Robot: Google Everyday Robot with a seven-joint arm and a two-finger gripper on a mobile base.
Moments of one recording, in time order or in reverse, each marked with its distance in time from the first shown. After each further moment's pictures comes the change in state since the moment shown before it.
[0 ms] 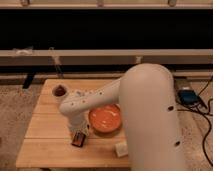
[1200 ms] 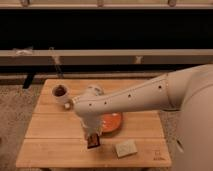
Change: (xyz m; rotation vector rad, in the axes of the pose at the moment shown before) arm 0.079 -0.081 -0.085 0.017 -0.082 0.029
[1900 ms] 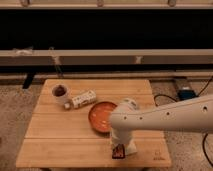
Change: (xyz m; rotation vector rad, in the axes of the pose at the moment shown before) arm 0.054 -0.111 0.037 0.008 0.022 0.218
